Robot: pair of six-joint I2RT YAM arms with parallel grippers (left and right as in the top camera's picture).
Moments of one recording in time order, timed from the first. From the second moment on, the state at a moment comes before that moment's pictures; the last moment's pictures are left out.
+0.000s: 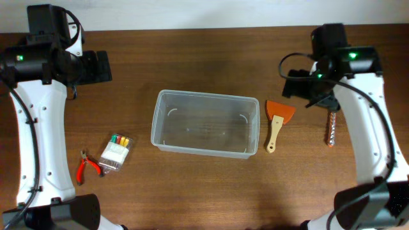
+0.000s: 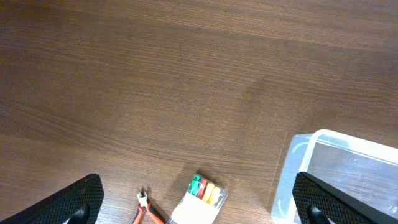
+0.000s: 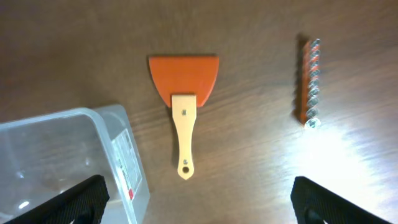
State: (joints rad) left arm 0.10 1.73 2.01 -1.32 -0.08 -0.04; right arm 0.04 1.72 1.73 -1.35 0.06 0.39
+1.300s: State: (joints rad) left arm 0.10 1.73 2.01 -1.32 -0.08 -0.04; right arm 0.04 1.78 1.08 -0.73 -0.01 0.30
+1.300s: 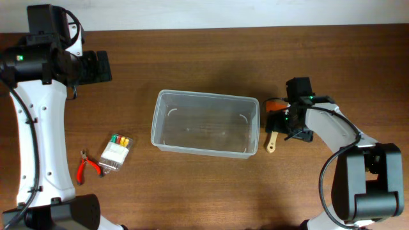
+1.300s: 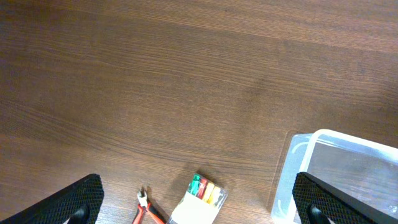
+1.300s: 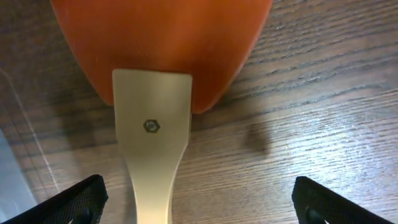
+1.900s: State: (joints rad) left arm 0.10 1.73 2.01 -1.32 -0.08 -0.04; right arm 0.04 1.86 1.10 -0.73 0.00 0.20
